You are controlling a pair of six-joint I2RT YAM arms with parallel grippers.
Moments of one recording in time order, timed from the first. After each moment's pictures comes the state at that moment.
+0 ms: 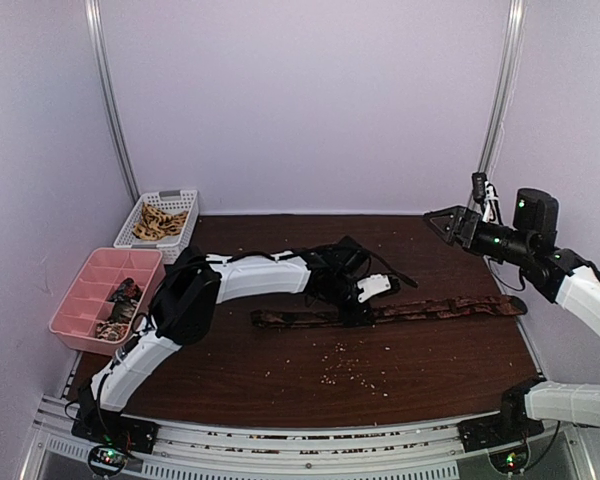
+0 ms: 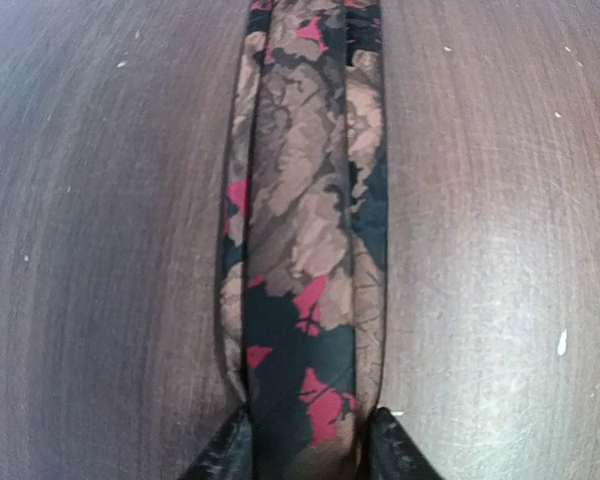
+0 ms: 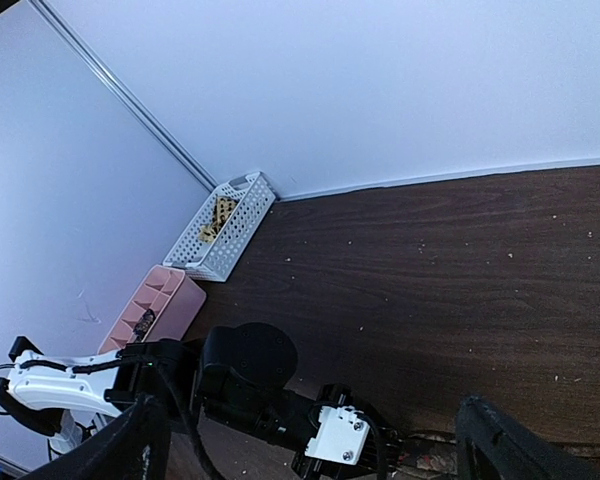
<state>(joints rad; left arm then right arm) -0.99 2.59 2.19 -0.51 0.27 0.42 0.22 0.96 0.81 -0.08 -0.49 0.49</state>
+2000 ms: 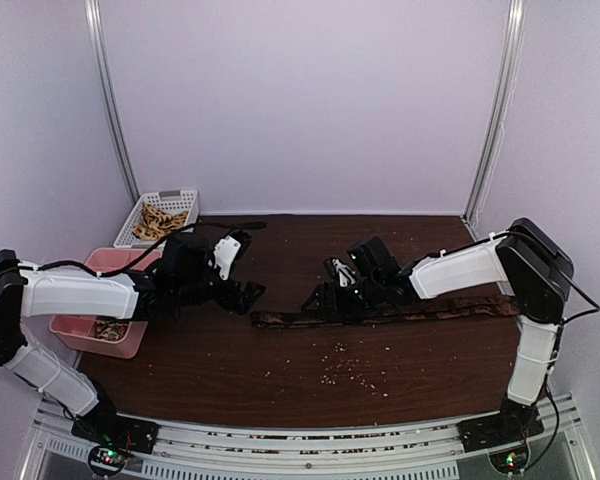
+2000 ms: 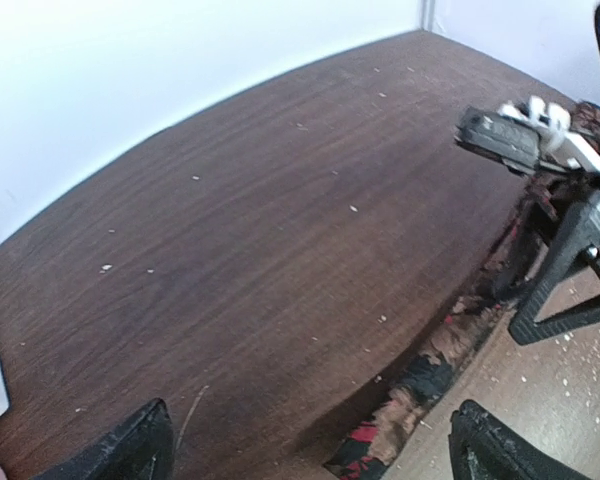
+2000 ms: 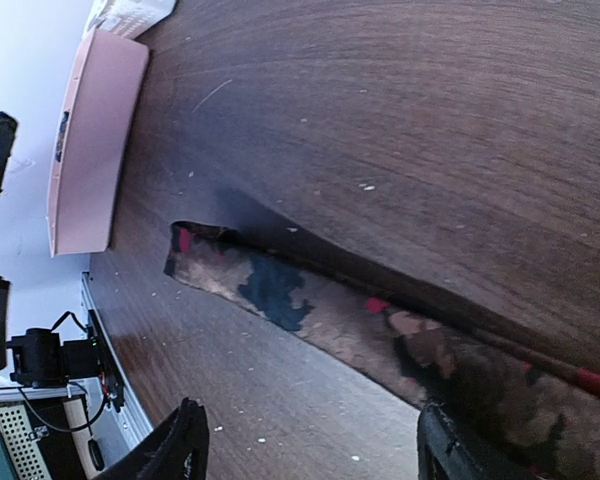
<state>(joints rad) -0.73 1.43 0.75 0.18 -0.04 0.02 0.74 1.90 1.09 0.06 -0.45 0.73</state>
